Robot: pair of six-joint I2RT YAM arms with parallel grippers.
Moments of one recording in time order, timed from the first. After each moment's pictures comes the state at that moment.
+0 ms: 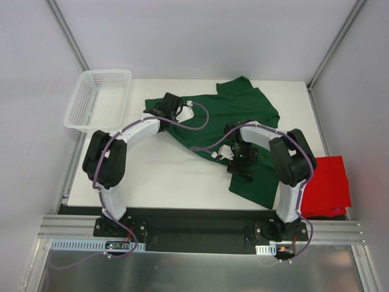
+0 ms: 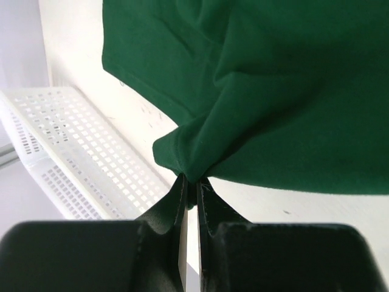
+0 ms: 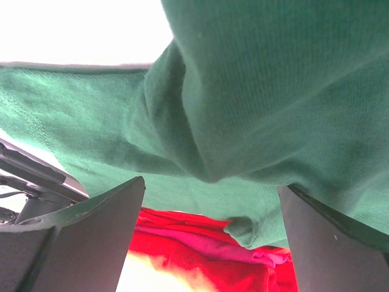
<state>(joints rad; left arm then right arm) -0.47 1.81 1.33 -0.45 -0.34 0.81 0.51 1.93 1.25 -1.13 0.07 -0.77</state>
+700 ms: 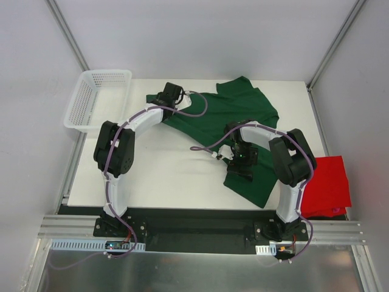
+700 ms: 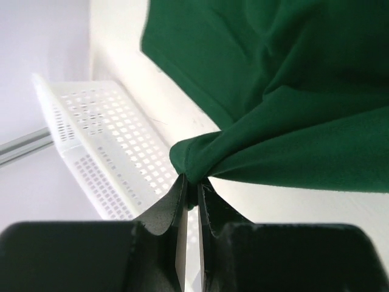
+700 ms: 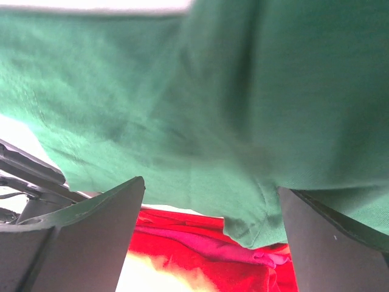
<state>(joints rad) -0.42 2.01 1.55 -0.43 -0.46 0.86 0.51 1.93 1.25 -1.13 0.07 -0.76</state>
